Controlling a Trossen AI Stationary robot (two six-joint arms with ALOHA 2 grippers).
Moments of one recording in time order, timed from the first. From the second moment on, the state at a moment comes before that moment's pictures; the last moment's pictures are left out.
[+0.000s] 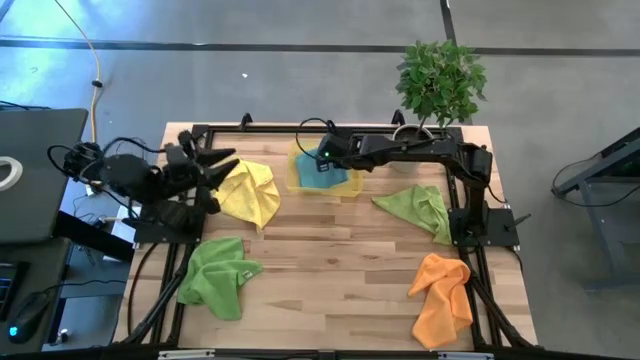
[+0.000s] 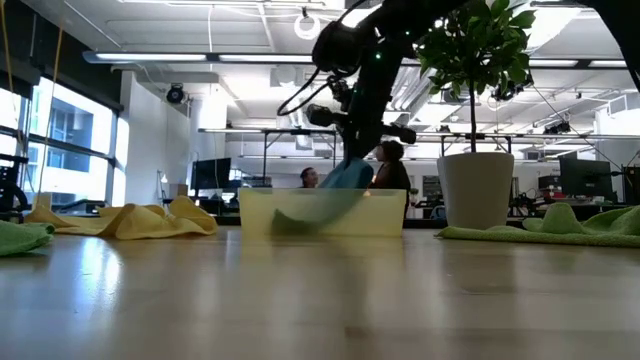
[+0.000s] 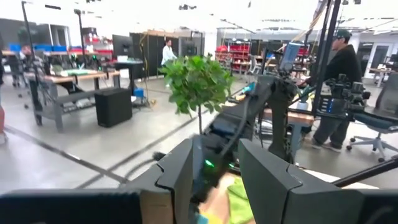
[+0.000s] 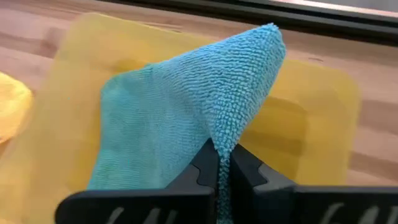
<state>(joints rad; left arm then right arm) -0.34 0.68 0.94 -0.15 -0.91 0.04 -0.28 1.94 1.54 -0.71 0.42 0.96</state>
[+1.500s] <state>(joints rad) -0.34 0.92 0.94 -0.76 -0.41 -0.83 0.00 1.94 2.03 -1.23 0.23 0.44</state>
